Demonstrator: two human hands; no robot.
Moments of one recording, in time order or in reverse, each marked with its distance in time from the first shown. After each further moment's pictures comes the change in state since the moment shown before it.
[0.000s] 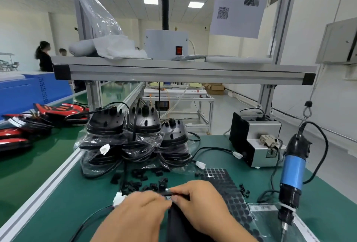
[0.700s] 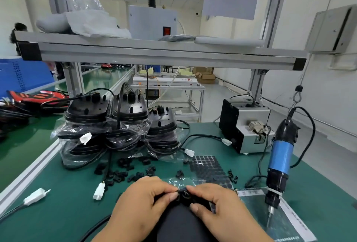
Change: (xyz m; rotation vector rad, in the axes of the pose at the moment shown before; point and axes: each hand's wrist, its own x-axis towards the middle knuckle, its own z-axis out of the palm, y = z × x) left_hand 0.022 0.035 0.050 -0.770 -0.571 -0.330; right_hand -0.053 0.044 -0.017 0.107 0.049 0.048
